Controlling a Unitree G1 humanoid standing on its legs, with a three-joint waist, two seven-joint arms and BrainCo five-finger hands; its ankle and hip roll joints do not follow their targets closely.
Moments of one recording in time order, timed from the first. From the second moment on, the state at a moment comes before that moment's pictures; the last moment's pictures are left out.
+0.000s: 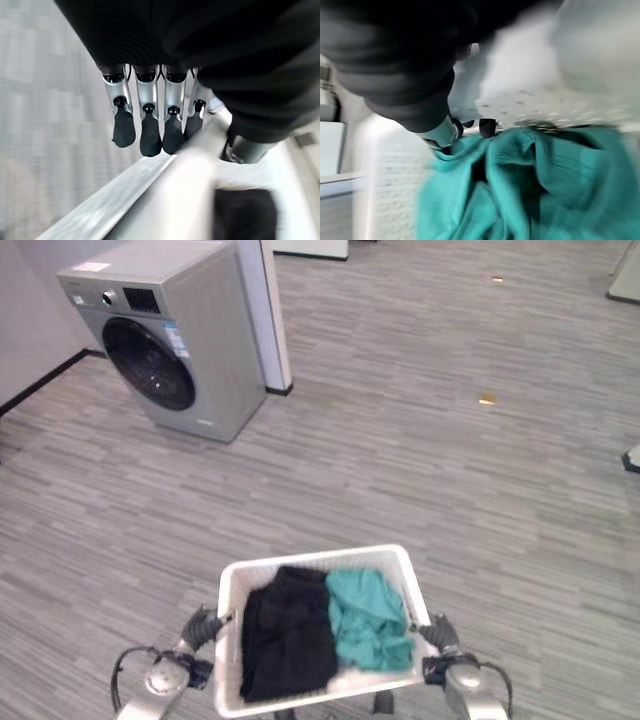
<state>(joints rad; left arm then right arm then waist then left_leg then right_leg) 0.13 0.35 -0.20 0.42 0.01 -0.01 0.13 0.12 -0.34 0.16 0.52 0.30 0.03 -0.06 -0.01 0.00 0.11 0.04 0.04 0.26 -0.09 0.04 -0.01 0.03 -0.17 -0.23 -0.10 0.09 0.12</state>
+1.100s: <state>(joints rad) -0.27 0.50 -0.19 0.30 0.05 -0.04 0.16 -0.16 -0.53 0.14 0.30 0.26 0.02 -0.09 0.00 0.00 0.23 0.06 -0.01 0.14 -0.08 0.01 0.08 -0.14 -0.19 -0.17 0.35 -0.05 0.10</state>
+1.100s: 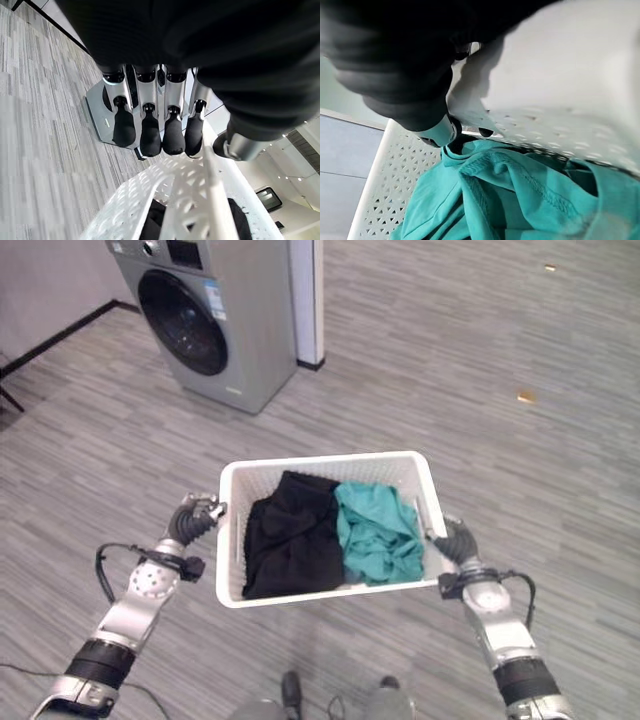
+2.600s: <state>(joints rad) -0.37 0.51 -0.29 0.46 0.08 -0.01 0.18 -0.12 -0.54 0.13 0.22 0.37 0.01 -0.13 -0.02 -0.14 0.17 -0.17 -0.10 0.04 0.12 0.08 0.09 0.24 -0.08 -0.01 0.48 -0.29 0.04</state>
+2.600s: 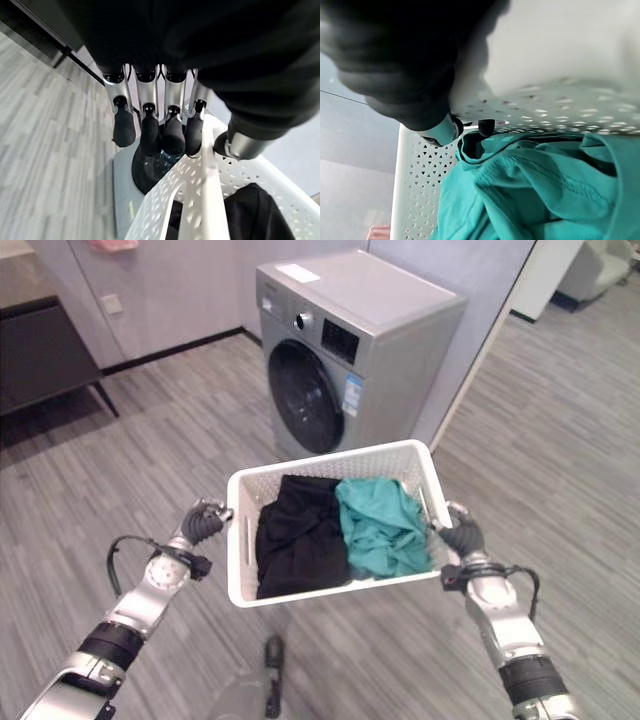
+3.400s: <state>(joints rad) -0.28 0.48 -0.18 0.44 0.08 -0.01 0.22 -0.25 -0.51 0.22 0.34 0.34 0.03 -0.13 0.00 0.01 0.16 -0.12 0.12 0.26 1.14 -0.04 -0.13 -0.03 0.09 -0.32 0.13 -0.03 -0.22</state>
